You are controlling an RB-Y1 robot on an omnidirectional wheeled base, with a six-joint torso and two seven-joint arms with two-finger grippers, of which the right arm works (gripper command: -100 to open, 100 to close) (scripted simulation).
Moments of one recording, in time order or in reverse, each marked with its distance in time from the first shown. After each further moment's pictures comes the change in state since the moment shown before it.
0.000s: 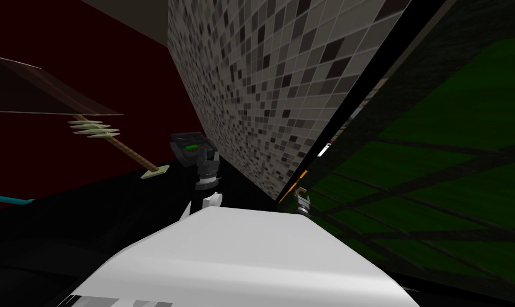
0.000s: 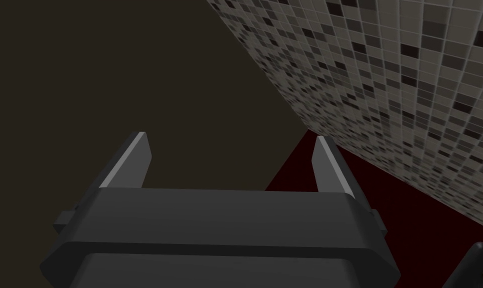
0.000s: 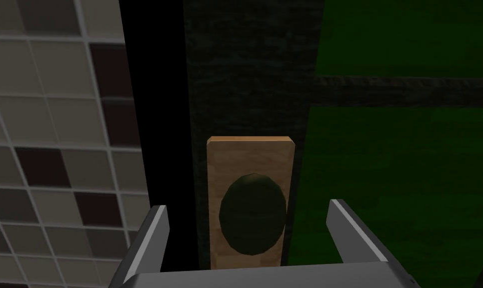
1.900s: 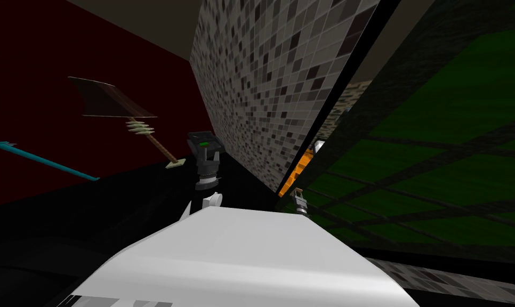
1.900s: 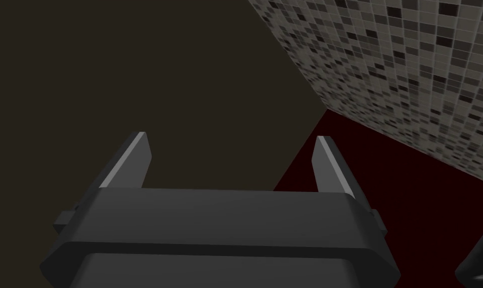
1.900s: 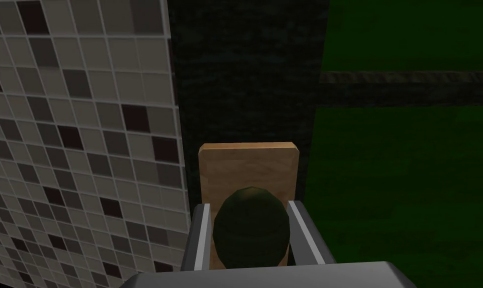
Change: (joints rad) arm 0.031 -0.061 0.112 -0.040 0.056 0.001 -0.093
